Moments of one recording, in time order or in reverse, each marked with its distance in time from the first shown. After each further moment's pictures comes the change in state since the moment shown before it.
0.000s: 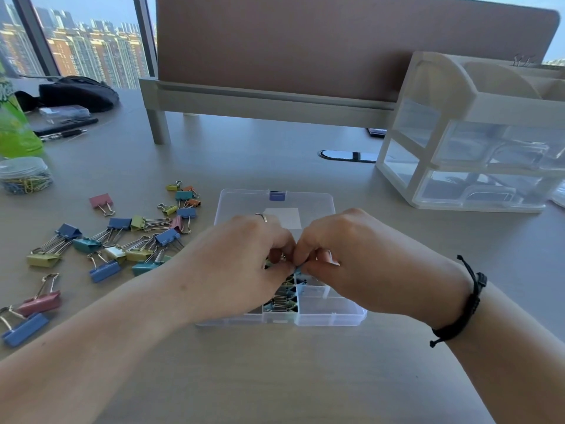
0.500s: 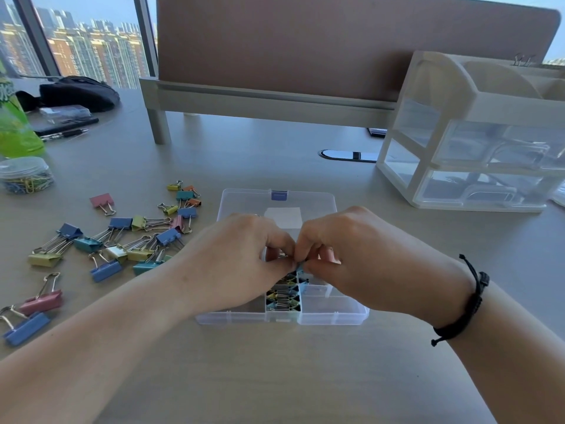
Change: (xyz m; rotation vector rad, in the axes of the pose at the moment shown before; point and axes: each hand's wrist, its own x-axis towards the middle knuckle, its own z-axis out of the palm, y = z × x) left_hand 0.004 -0.007 0.002 -0.110 -0.028 -0.035; right_hand 0.000 0.002 0.000 -0.015 0.018 0.026
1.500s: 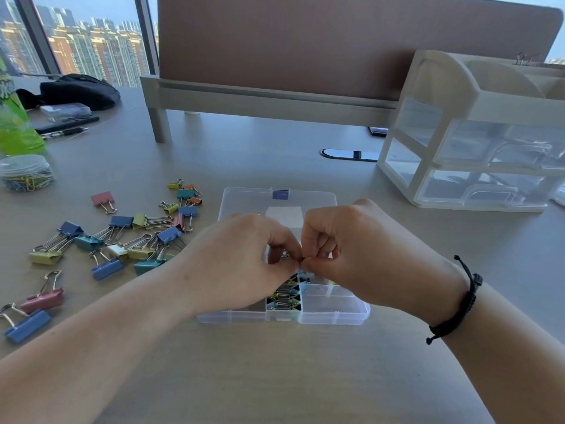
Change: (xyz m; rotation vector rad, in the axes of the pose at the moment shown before) left_hand -0.001 0.003 0.002 0.007 0.023 -0.021; right_hand 0.003 0.003 0.005 0.083 0.120 -0.004
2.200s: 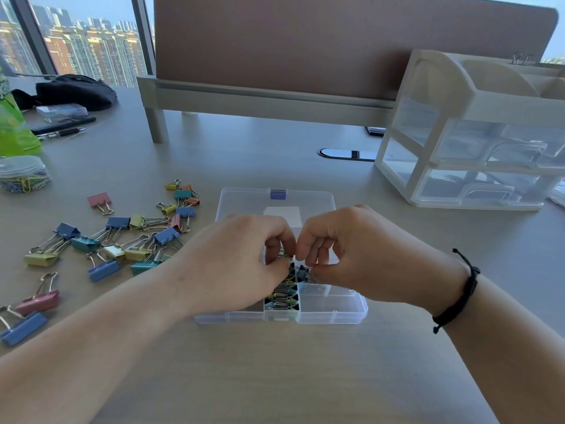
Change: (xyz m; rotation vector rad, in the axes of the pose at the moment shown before) left_hand -0.002 0.006 -0.003 0.007 -0.019 -0.043; right_hand 0.001 0.006 -0.003 0.093 -0.136 0.043
